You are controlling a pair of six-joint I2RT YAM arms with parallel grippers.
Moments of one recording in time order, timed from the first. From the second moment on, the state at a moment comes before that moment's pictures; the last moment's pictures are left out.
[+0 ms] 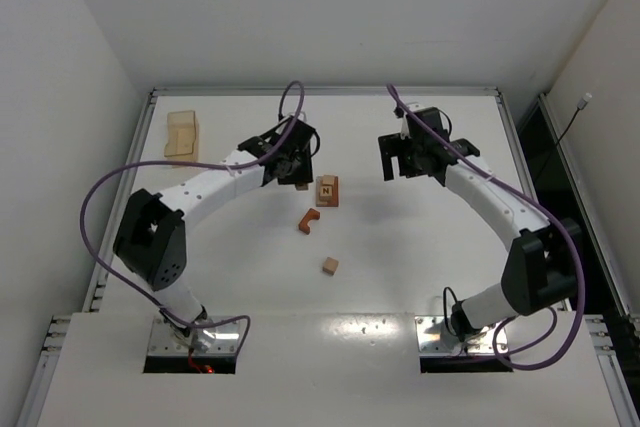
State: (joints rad) left arm -0.61 1.68 1.37 -0.60 -0.23 -0.61; right arm 0.33 1.49 1.14 -0.49 0.10 0.09
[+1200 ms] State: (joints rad) left arm -0.72 1.98 1.61 -0.68 -0.22 -0.58; right arm 0.23 1.48 1.11 -0.47 -0.01 0.13
